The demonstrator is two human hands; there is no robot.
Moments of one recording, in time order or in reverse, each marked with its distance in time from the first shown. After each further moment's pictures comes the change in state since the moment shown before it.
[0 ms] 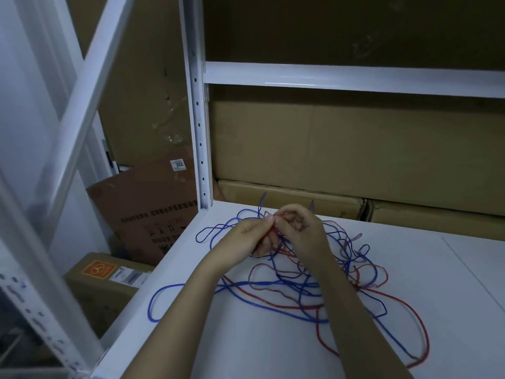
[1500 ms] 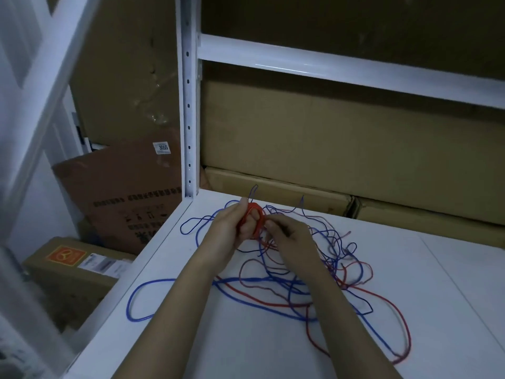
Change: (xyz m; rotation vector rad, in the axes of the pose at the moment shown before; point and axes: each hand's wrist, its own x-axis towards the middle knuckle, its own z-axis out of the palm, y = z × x) left_hand 0.011 -0.018 -0.006 -0.605 0.184 -0.016; right_hand -0.004 0.012 0.009 -0.258 -0.067 0.142
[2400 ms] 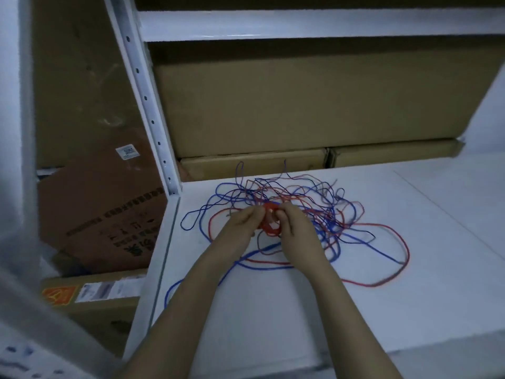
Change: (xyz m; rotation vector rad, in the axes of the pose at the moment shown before) left_hand -0.019 -0.006 -0.033 0.572 -0.268 -0.099; right_hand -0.056 -0.007 0.050 -0.338 0.305 0.093
